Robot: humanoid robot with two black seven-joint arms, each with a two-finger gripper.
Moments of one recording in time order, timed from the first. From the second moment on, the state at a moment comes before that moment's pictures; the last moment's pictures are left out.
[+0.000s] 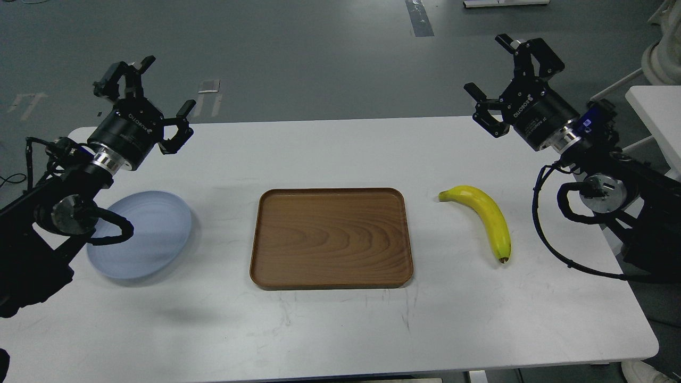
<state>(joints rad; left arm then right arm) -0.72 0.46 -0.68 -0.75 0.03 -0.49 -0.39 0.82 -0.51 0.52 0.81 -0.21 0.49 0.49</state>
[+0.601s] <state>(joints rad) -0.77 0.45 -0.68 -0.64 0.03 -0.49 -0.39 0.82 -0.55 0.51 0.82 -0.21 0.49 0.49</state>
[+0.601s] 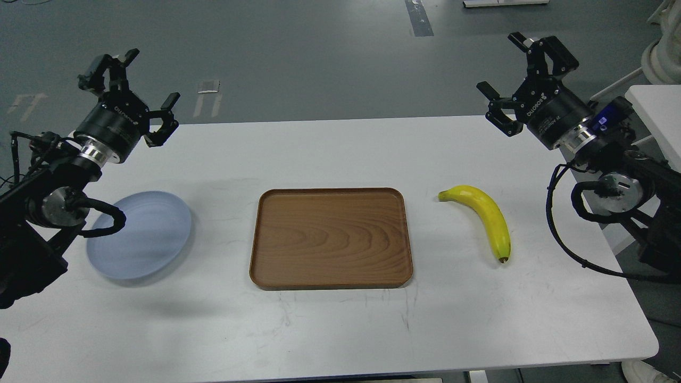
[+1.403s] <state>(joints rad) -0.80 0.88 -0.67 -1.09 1.10 -0.49 -0.49 0.82 -0.58 0.50 0.84 -0.21 0.49 0.49</state>
